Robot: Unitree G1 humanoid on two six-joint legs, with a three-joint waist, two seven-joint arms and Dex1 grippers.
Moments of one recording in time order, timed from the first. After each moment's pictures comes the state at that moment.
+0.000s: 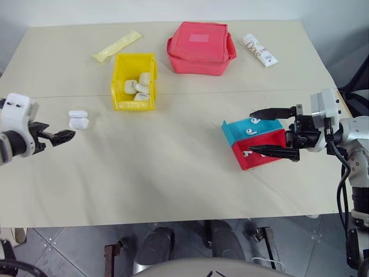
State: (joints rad) left arm -0.45 1.03 0.19 0.18 -0.35 1.01 -0.59; right arm -0.43 -0.81 -0.14 -0.03 0.59 0.34 1.40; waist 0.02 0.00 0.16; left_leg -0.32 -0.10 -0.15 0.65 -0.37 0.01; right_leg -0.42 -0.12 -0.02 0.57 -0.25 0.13
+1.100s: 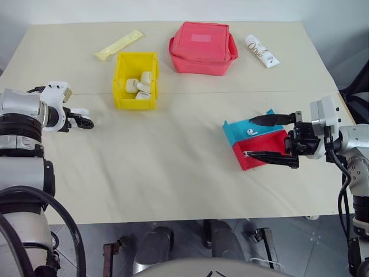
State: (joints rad) left arm -1.16 0.80 -0.17 1.09 0.02 0.92 -0.67; right arm -0.34 -0.81 -0.16 -0.10 0.62 0.34 1.37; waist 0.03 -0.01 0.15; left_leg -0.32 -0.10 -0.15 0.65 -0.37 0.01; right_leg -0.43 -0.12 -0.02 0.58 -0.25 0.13
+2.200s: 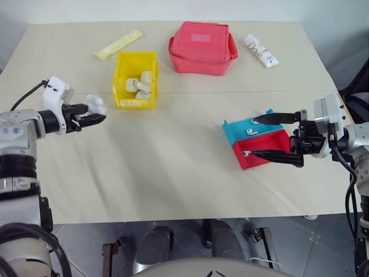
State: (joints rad) left arm -0.63 0.80 0.23 0.50 -0.29 0.36 -1.06; right arm -0.35 -0.85 -0.17 -0.12 0.62 0.38 1.35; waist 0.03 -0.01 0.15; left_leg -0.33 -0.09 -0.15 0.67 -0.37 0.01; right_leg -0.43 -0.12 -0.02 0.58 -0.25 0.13
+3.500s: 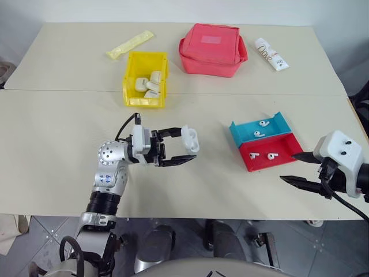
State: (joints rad) left arm -0.40 0.27 -0.05 0.19 -0.43 -0.22 -1.26; right arm 0.24 -1.16 -0.54 -0.66 0.51 0.86 1.00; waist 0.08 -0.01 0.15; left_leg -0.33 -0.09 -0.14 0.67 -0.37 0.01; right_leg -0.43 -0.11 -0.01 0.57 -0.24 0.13
